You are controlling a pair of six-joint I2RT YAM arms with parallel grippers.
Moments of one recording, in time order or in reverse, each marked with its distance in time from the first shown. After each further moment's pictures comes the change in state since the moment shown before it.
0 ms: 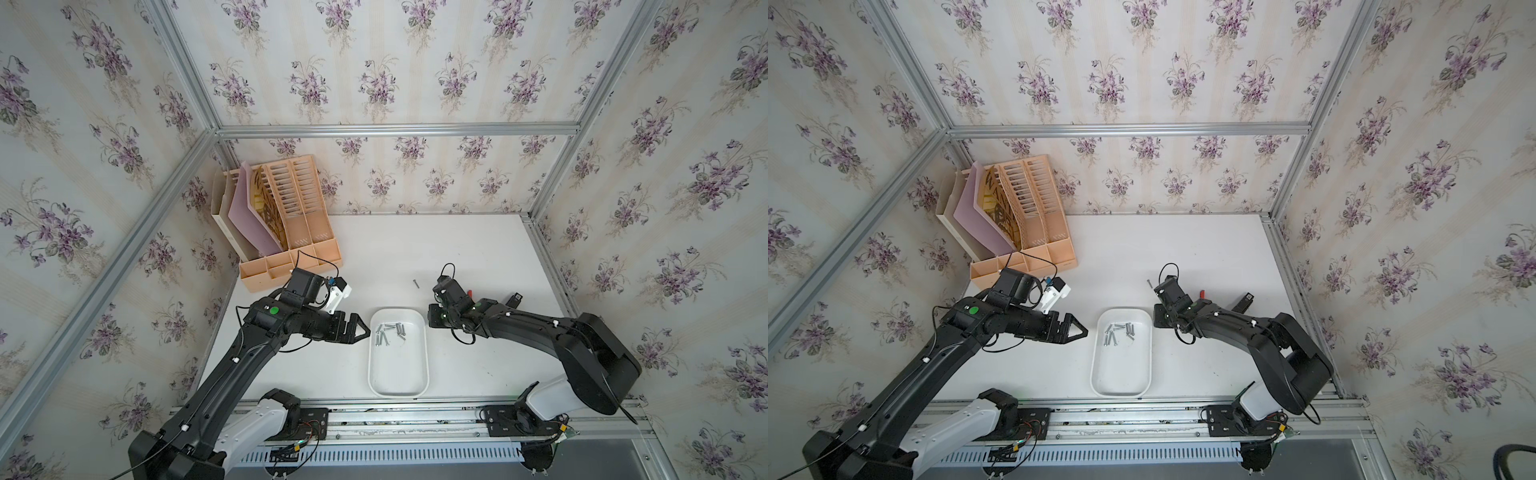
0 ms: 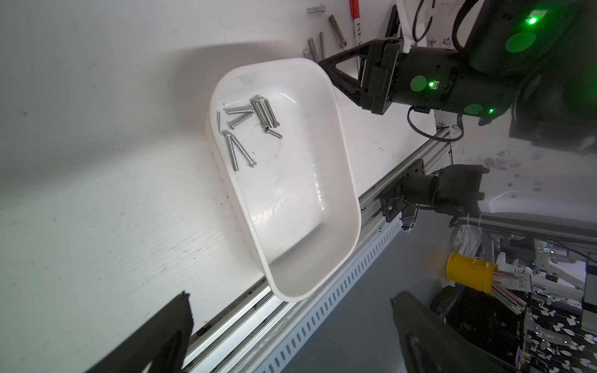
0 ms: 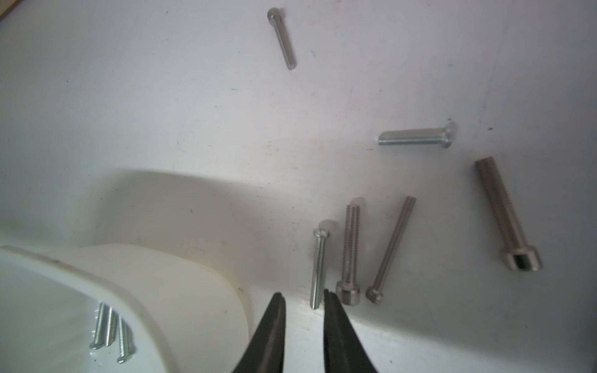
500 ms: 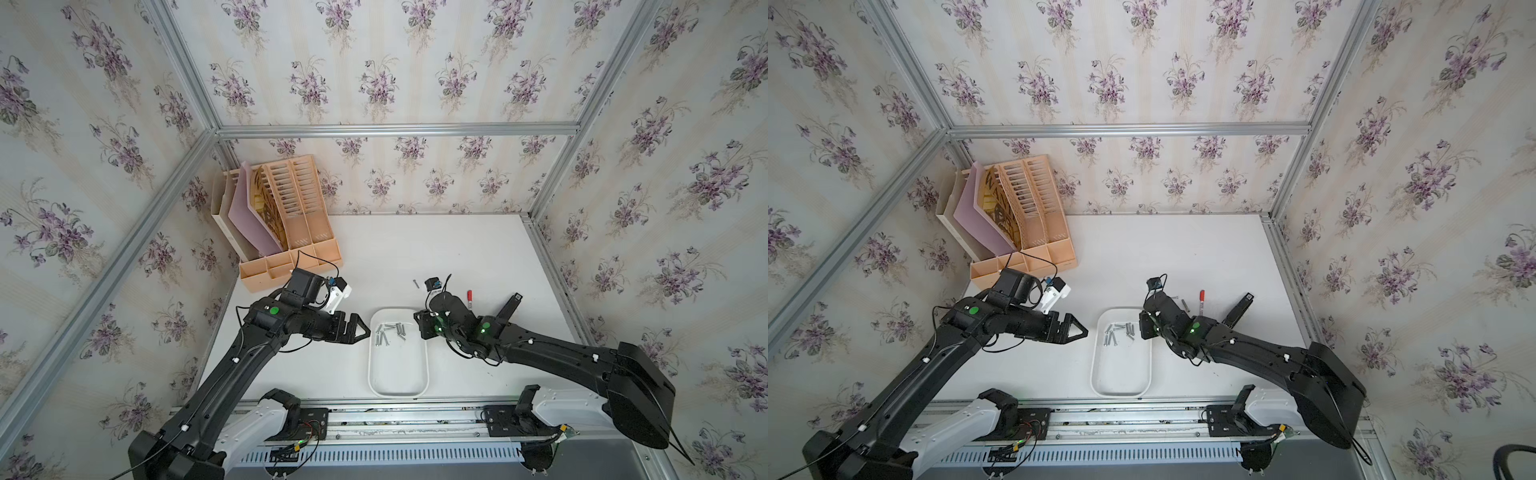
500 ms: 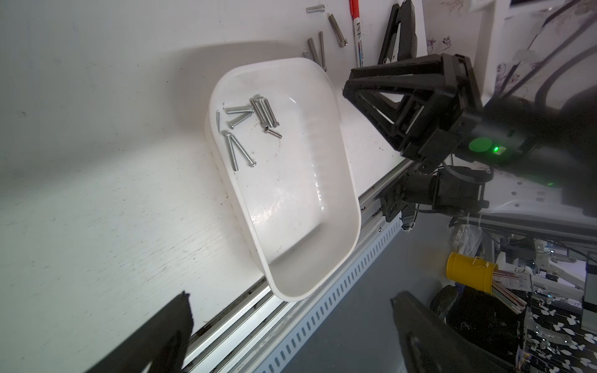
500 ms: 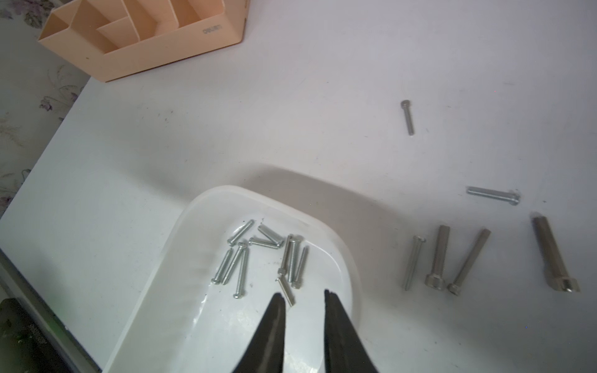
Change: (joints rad) left arm -0.002 0.000 0.000 0.000 0.000 0.000; right arm 0.274 -0.187 -0.015 0.071 0.132 -0.083
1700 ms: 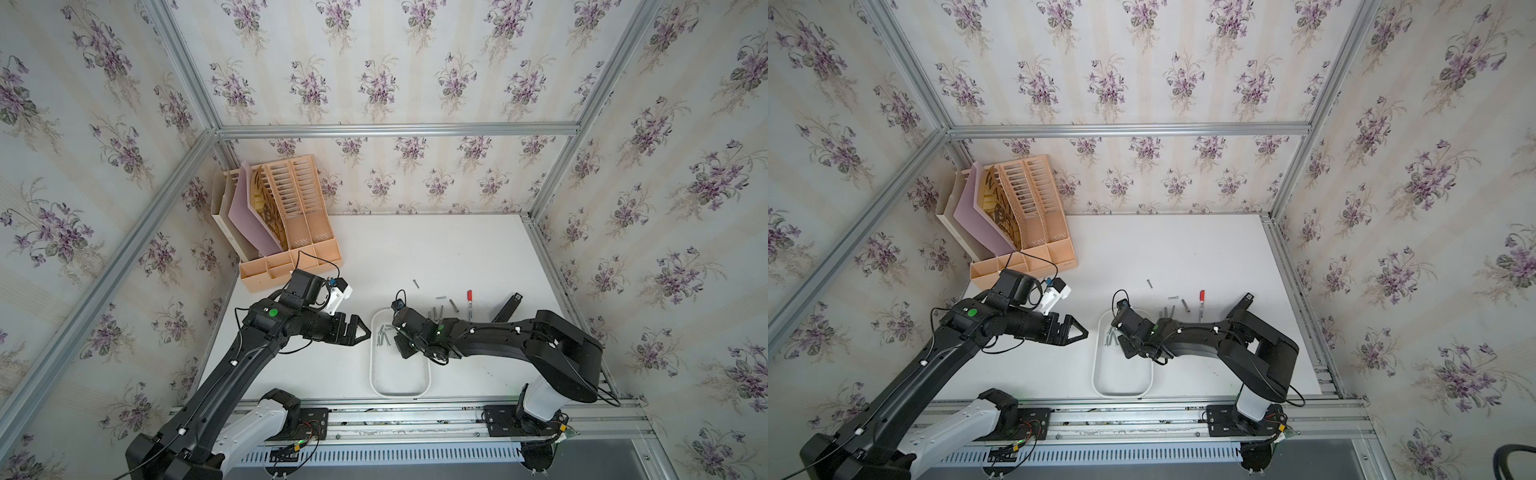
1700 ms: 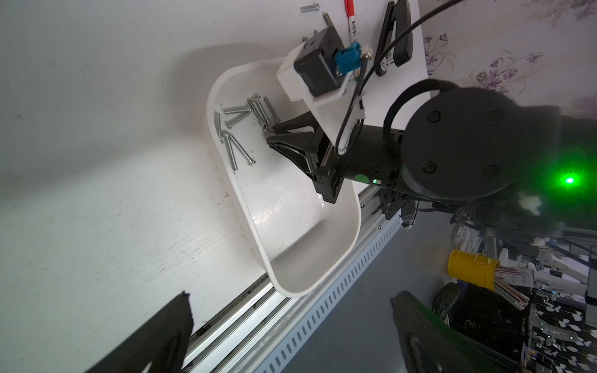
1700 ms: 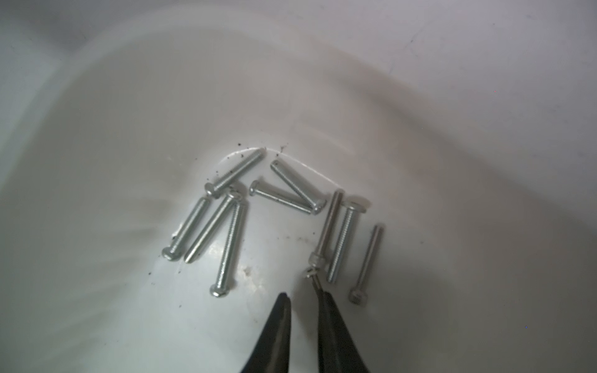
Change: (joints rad) left arm -0.013 -0.014 0.000 0.000 -0.004 0.000; right arm 0.089 0.382 0.122 -0.037 -0.024 -0.077
